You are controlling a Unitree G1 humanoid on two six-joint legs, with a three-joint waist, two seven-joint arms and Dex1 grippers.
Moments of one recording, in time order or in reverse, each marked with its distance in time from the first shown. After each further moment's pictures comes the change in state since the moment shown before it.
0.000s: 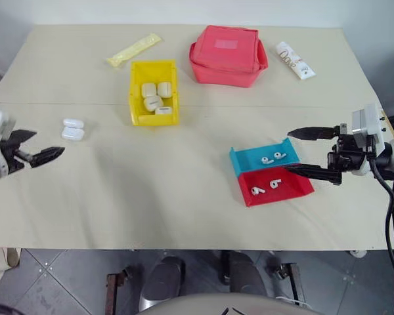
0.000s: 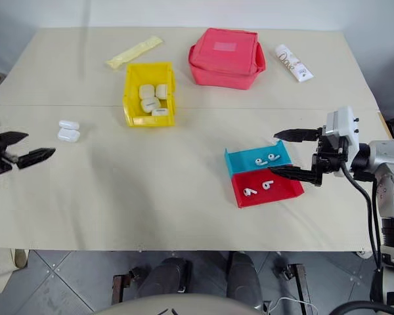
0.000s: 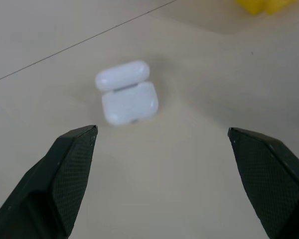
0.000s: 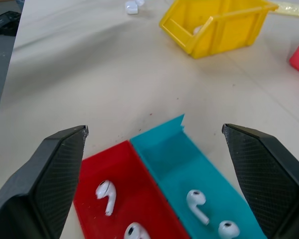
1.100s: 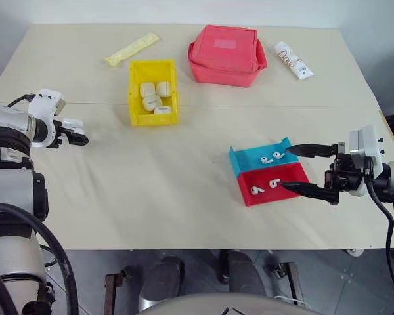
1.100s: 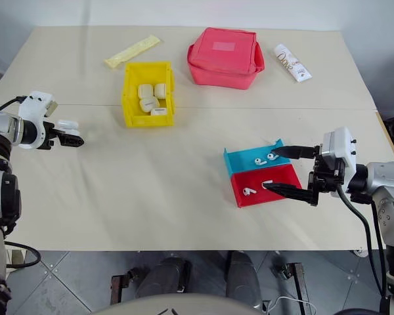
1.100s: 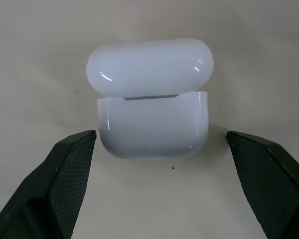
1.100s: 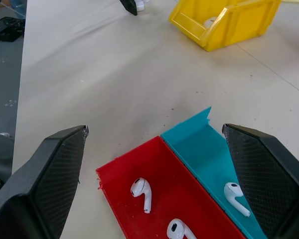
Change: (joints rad) left arm -0.790 -0.277 -0.382 0.977 0.420 0.034 0.119; right arm 0.191 -0.002 -0.077 -0.215 0.073 0.085 -0.111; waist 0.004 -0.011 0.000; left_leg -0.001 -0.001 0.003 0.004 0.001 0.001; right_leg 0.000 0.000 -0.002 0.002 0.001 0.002
